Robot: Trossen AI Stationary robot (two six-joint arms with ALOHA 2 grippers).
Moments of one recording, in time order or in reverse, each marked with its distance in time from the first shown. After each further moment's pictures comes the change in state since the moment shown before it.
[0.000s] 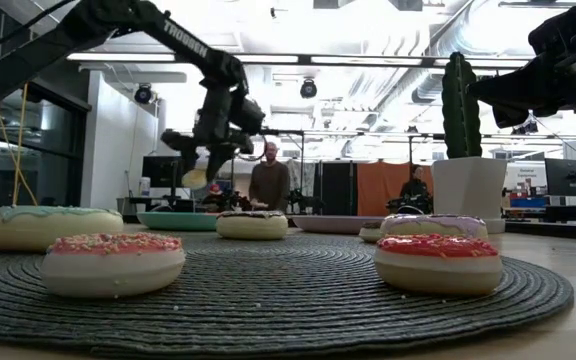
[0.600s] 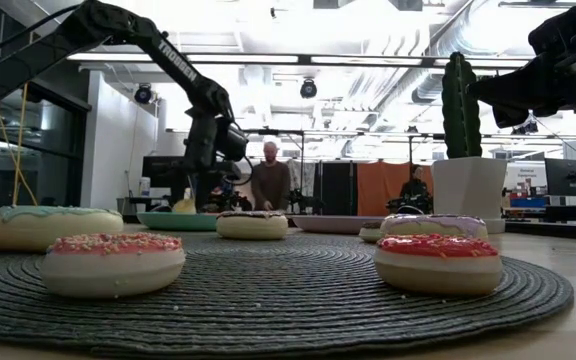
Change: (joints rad) left arm 0.089 0.000 -0.221 0.236 0.047 0.111; right arm 0.000 0.000 0.000 0.000 0.000 0.000
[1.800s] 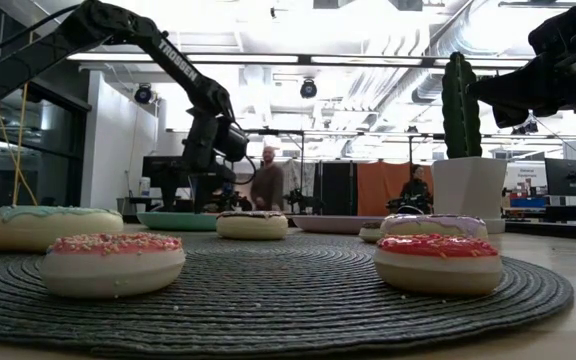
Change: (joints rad) left arm -0.002 0.000 0.006 -0.008 -0.133 0.126; right arm 0.000 0.000 0.000 0.000 0.000 0.000
